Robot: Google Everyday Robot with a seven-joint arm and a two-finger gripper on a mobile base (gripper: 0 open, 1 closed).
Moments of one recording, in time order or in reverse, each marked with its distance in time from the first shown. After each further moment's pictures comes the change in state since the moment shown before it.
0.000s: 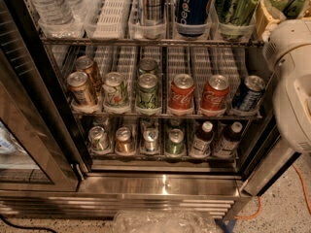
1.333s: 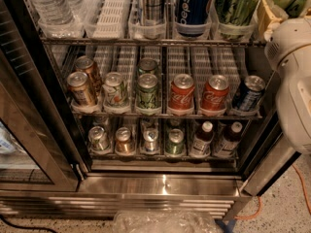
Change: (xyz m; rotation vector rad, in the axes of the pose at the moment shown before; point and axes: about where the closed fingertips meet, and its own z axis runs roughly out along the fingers) arm -0.012 -0.002 -0.003 -0.017 -0.043 0.000
